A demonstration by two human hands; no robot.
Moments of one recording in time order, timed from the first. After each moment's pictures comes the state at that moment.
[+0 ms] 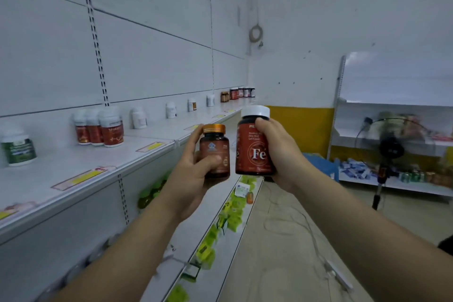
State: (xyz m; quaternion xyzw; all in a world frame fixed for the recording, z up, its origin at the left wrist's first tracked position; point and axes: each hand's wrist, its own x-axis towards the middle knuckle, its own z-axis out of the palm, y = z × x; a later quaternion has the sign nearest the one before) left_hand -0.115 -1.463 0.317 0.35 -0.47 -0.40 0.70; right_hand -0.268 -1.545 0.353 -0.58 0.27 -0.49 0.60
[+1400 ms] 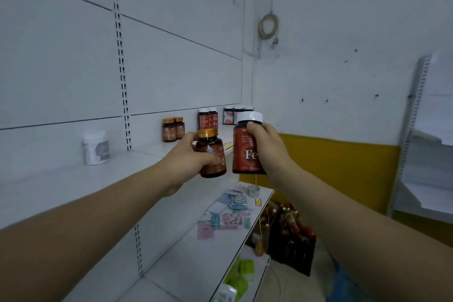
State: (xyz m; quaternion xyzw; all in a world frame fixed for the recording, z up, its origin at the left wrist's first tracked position) left_hand -0.001 -2.470 0.357 0.59 -0.48 -0.26 0.60; right_hand -0.150 -2.570 0.364 -0.62 0.26 -0.48 0.57
